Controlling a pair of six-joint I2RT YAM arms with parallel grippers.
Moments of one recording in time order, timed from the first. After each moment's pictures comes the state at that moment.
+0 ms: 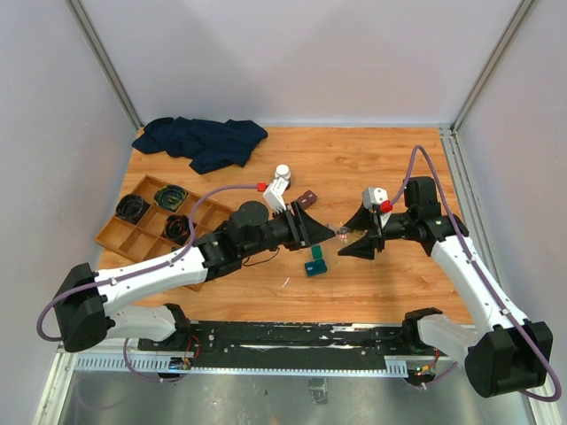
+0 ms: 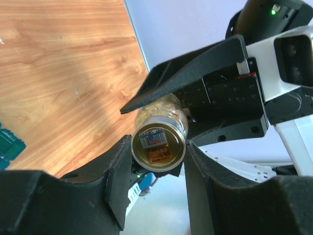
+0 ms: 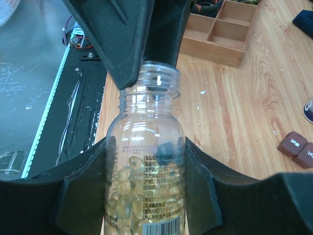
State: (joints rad) left arm -1.00 1.21 0.83 0.21 0.05 -1.07; right arm 0.21 1.05 0.84 -0.63 -1.32 -0.77
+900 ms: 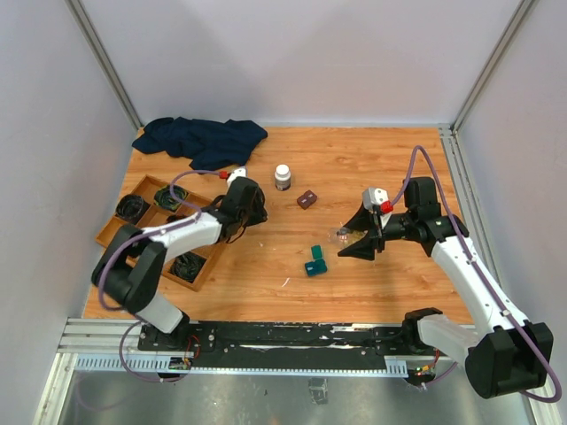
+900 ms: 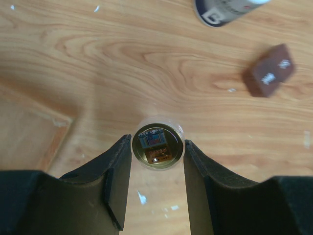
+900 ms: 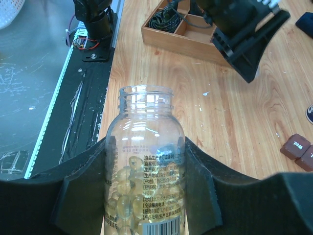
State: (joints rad) left arm -0.56 1.48 0.79 0.00 -0.24 -0.70; right arm 0.21 1.04 0.84 -0.64 -1.33 -0.77
